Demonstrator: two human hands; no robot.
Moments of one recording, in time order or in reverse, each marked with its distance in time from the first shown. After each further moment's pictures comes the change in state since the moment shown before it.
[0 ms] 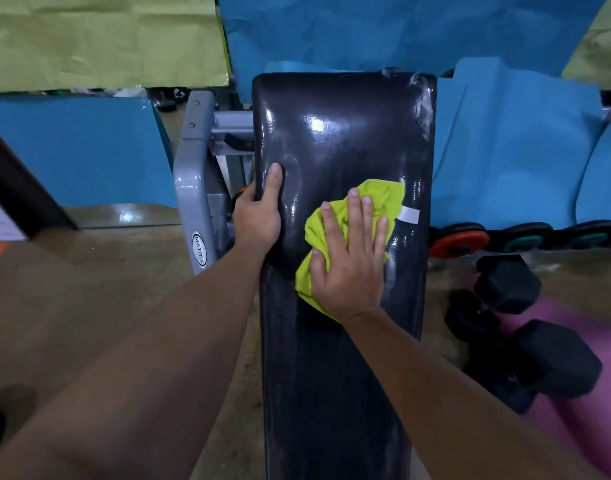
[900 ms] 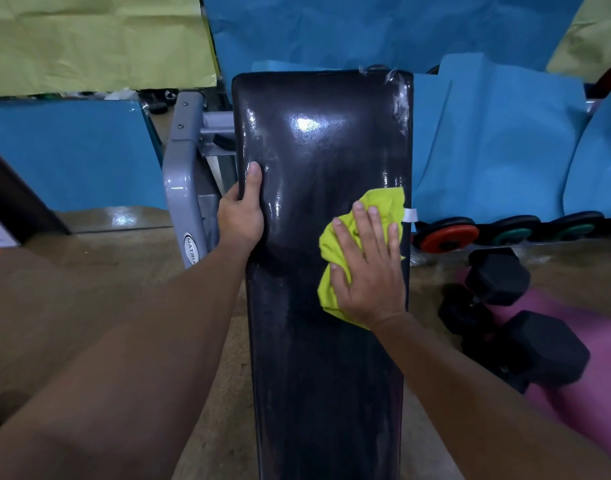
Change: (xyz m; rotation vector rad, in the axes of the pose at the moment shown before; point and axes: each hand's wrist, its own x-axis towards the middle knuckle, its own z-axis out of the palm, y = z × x) left_hand -0.002 0.005 -0.001 0.048 0.007 -0.022; right_hand -0.023 0.060 -0.019 -0.020 -0.089 -0.123
